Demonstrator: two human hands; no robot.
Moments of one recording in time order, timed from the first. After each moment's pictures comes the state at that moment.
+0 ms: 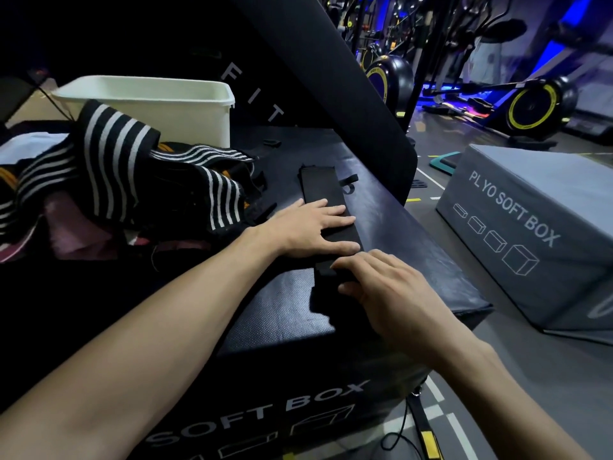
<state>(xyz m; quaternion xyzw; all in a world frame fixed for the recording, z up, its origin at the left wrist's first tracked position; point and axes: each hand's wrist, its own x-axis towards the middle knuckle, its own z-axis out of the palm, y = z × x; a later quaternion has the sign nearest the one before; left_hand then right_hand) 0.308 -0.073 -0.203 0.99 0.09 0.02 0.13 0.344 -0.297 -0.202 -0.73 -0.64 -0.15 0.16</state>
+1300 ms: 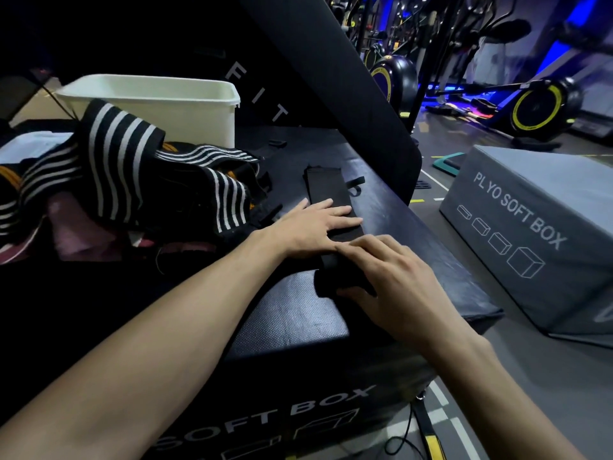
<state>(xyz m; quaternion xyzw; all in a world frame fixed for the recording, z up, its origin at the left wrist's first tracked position) 0.317 -0.064 -0.209 0.99 0.08 0.02 0.14 0.350 -0.280 -0.199 -0.76 -0.61 -0.18 0.13</state>
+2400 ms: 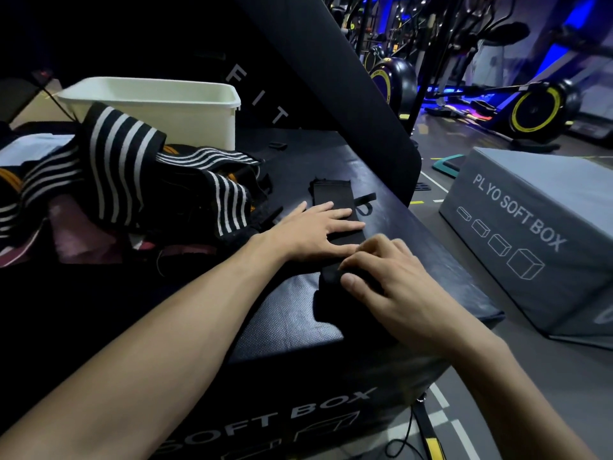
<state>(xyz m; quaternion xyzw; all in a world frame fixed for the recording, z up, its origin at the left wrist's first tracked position) 0.312 -0.070 -0.211 0.98 0.10 0.04 0.15 0.344 -0.286 -0.180 -0.80 -0.57 0.01 0.17</state>
